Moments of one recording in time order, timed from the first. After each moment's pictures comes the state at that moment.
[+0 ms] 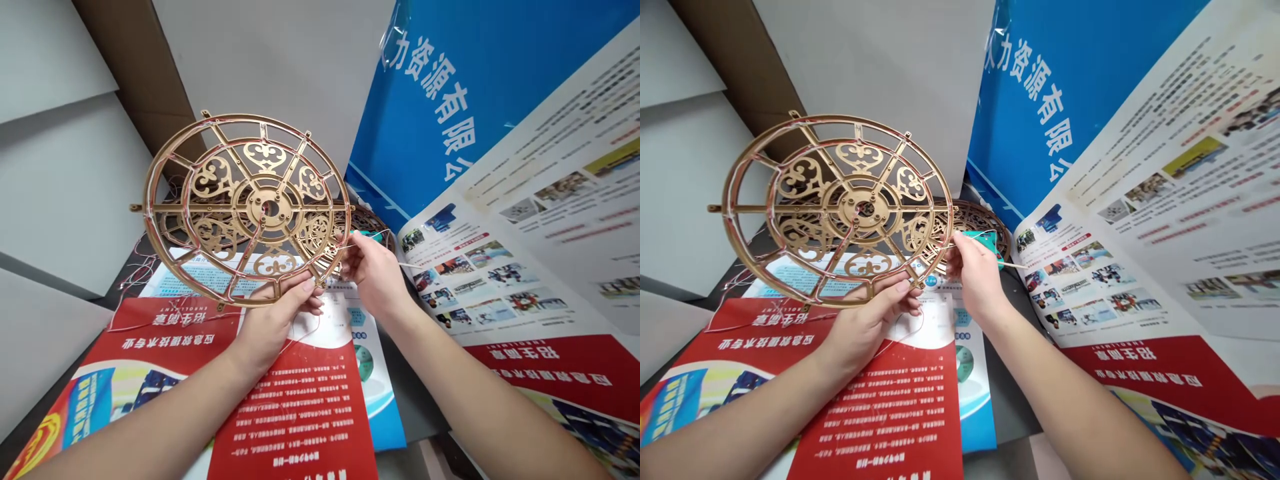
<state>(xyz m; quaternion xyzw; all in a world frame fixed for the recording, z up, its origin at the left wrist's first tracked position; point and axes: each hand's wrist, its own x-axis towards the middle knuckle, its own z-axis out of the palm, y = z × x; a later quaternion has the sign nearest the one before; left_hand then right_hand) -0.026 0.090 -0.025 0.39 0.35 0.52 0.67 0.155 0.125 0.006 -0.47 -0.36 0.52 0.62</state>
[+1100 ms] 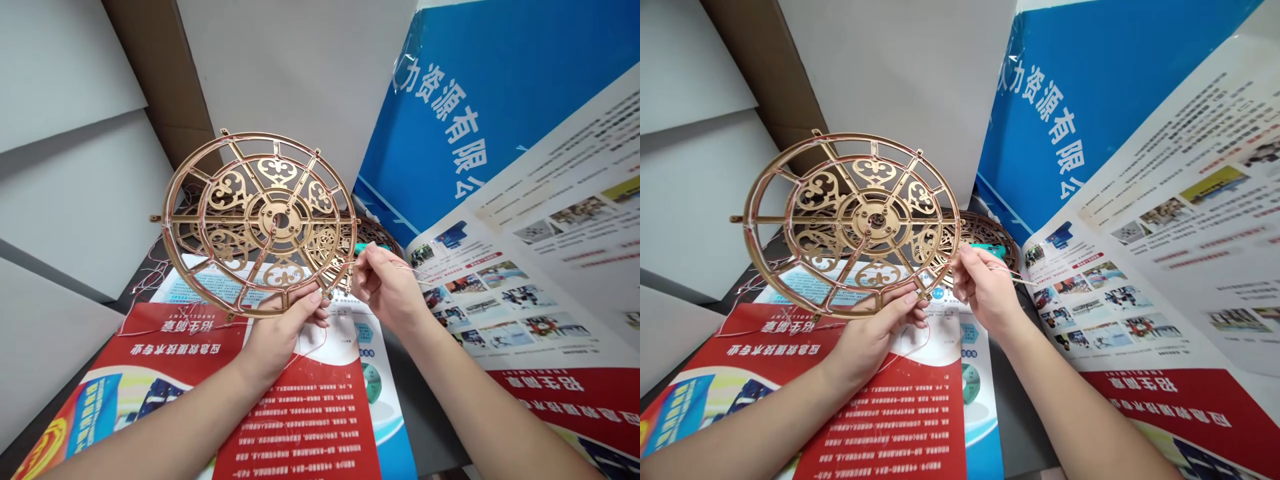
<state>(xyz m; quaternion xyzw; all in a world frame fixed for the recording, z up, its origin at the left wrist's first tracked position) -0.026 0.092 -0.021 0.40 0.36 0.52 0.67 0.164 0.120 0.017 -0.39 -0.43 0.56 0.59</state>
